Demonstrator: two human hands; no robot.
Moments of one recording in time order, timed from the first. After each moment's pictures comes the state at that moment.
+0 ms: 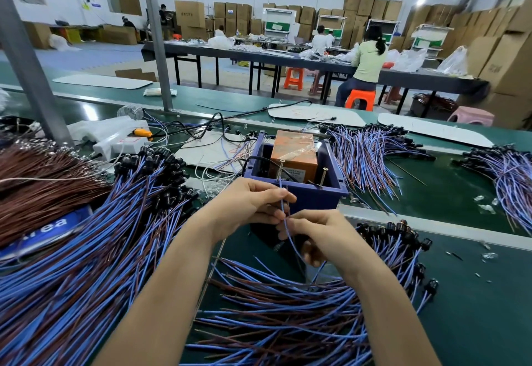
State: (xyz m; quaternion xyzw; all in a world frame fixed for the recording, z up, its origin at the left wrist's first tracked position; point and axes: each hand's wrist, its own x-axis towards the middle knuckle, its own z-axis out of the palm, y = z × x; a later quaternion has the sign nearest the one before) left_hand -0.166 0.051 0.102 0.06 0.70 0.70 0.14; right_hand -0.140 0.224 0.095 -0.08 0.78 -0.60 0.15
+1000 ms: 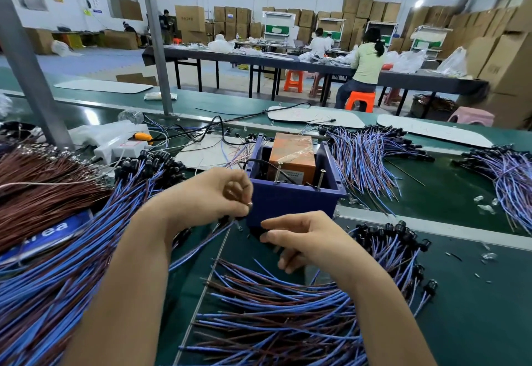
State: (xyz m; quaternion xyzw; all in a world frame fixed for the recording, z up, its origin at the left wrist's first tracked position) left_hand -0.138 0.013 0.142 0.13 0.87 0.47 0.06; right_hand -0.127 0.212 0.107 -0.12 0.75 -0.62 0.22
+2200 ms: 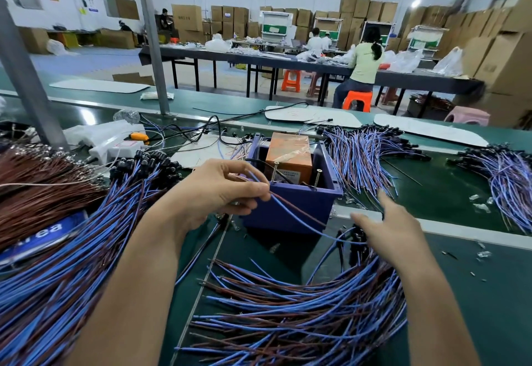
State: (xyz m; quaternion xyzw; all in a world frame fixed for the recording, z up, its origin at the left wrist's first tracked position) left_hand -0.140 0.031 0.145 0.07 0.75 0.66 0.05; right_hand -0.145 0.288 0.112 0.10 0.93 -0.34 -0.05
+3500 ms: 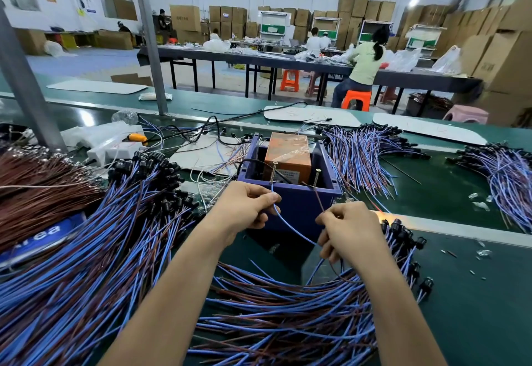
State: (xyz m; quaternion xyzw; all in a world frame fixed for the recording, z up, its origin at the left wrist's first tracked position) left_hand -0.163 0.069 0.102 -0.03 0.74 0.67 0.03; right_hand -0.140 0.242 0.109 0.06 0.88 -0.48 -0.01
